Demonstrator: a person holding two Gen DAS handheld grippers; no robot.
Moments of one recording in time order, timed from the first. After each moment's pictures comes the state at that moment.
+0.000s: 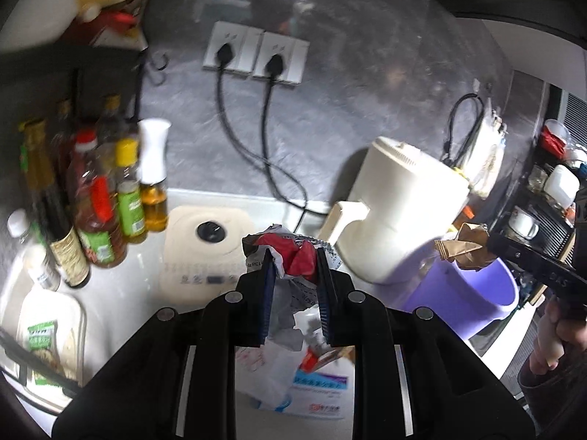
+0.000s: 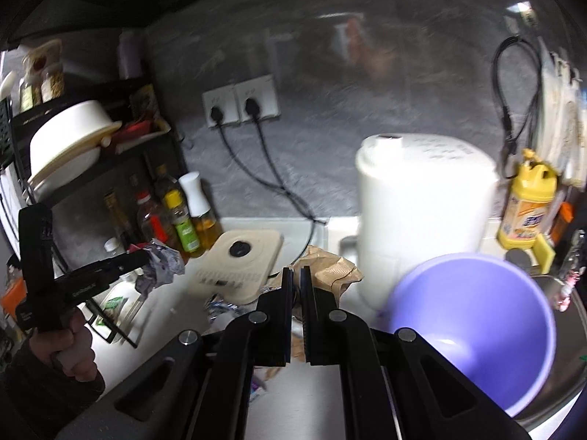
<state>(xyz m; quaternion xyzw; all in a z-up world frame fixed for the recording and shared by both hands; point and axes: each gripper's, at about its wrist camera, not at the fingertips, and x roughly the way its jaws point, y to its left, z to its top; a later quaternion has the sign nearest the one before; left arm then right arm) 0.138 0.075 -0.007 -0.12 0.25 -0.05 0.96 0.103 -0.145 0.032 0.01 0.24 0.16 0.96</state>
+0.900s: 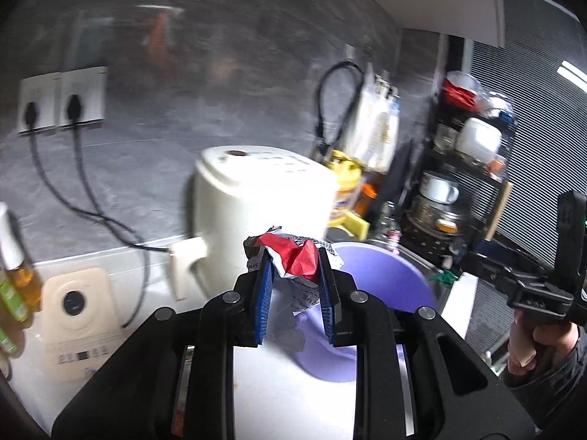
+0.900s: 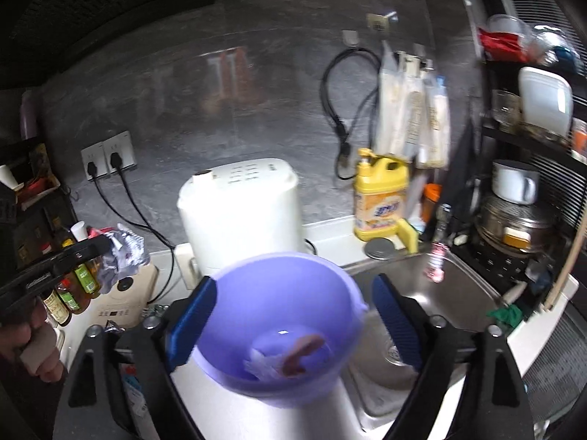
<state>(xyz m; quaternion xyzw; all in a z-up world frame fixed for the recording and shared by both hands) 0.197 -0.089 0.033 -0.04 0.22 -0.25 0.94 0.037 -0.283 0.048 0.05 0.20 -0.08 0.98</state>
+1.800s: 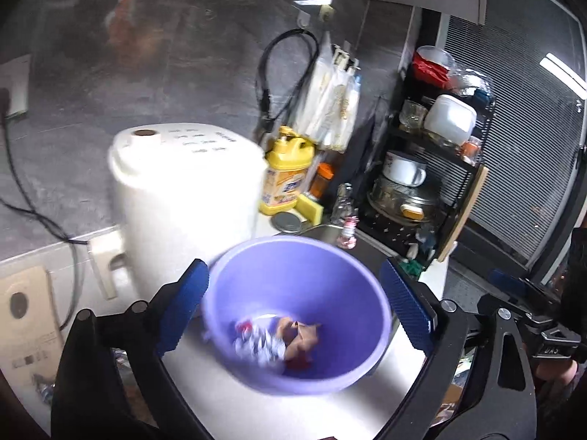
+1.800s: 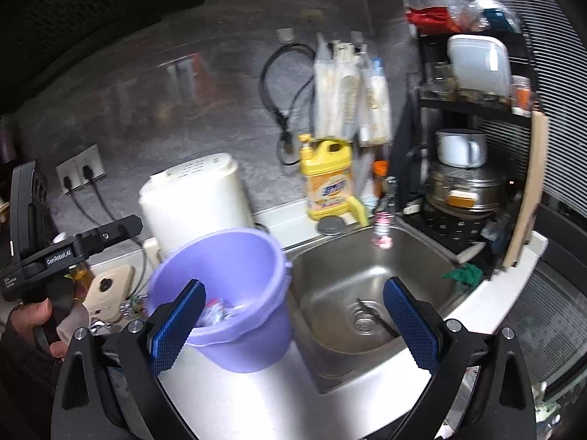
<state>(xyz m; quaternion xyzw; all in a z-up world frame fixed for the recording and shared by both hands) 0.214 -0.158 0.024 -0.04 0.26 -0.30 0.92 -0.022 -0.326 0.033 0.09 0.21 -0.12 0.97</state>
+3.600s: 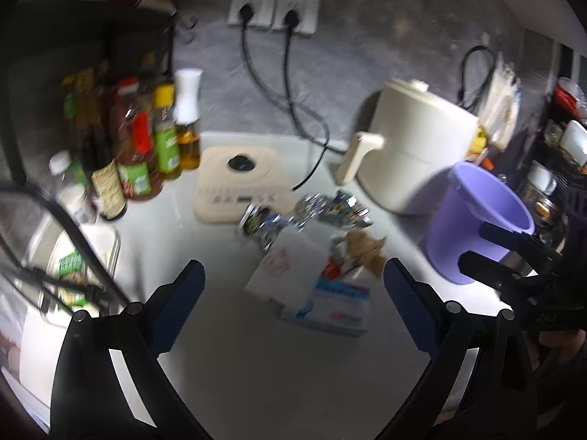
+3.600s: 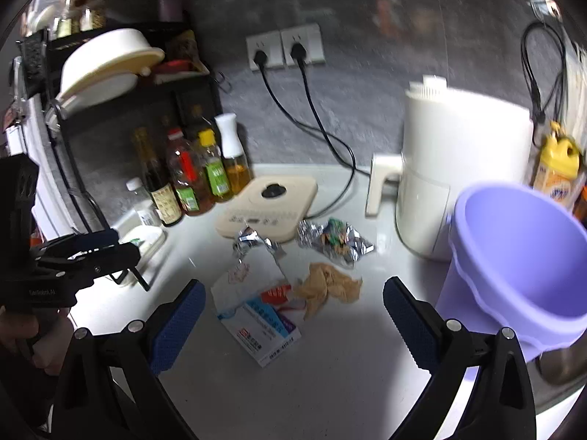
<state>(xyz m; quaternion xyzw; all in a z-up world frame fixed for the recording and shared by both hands) 0.061 0.064 -0.058 -0.10 0.32 0.01 0.94 0.060 -0.100 -0.049 -0.02 0.29 0.20 0.94</state>
